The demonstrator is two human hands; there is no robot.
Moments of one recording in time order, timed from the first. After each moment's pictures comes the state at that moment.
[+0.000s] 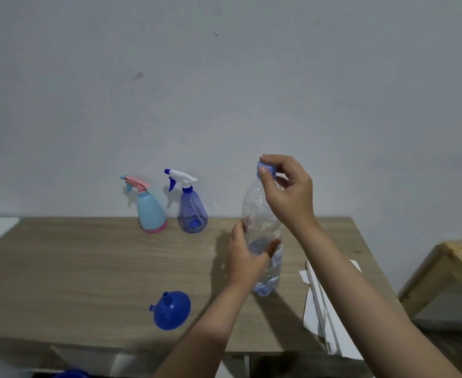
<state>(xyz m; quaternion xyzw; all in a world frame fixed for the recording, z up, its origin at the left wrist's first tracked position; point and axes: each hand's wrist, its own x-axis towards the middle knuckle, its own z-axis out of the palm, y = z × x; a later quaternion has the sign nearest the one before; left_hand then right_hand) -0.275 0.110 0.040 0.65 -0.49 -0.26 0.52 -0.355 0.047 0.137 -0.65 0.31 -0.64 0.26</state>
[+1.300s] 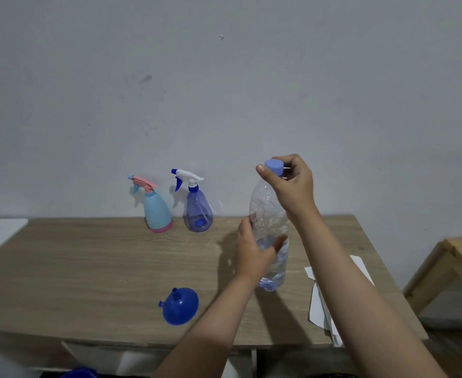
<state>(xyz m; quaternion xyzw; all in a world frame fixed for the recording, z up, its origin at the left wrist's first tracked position) -0.271 0.106 0.037 0.65 -0.51 -0.25 0.51 -0.348 0.038 0.138 -0.56 0.35 -0.63 0.42</state>
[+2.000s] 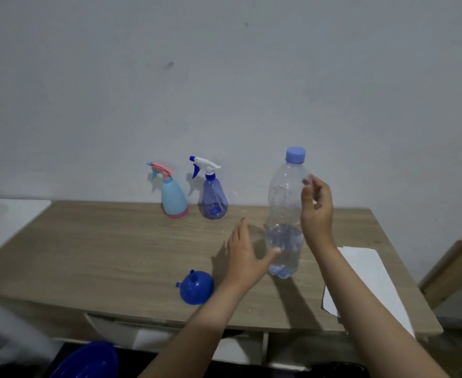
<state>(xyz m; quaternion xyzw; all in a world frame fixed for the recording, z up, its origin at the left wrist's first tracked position) -0.228 0.149 0.015 0.71 -0.56 -0.18 0.39 -0.355 0.062 0.062 -0.54 0.41 -0.63 0.38</state>
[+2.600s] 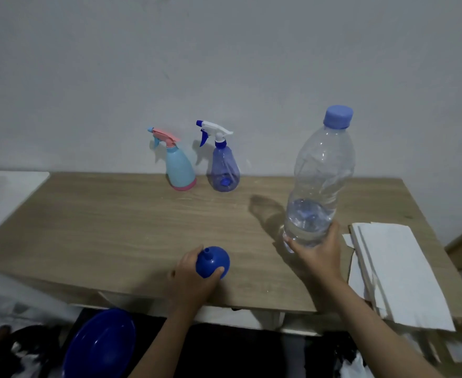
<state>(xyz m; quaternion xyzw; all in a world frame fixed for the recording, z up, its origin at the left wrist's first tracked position) -0.103 0.211 -0.080 0.83 -0.45 -0.15 0.30 -0.349 0.094 -0.068 -0.57 0.55 -0.49 0.36</state>
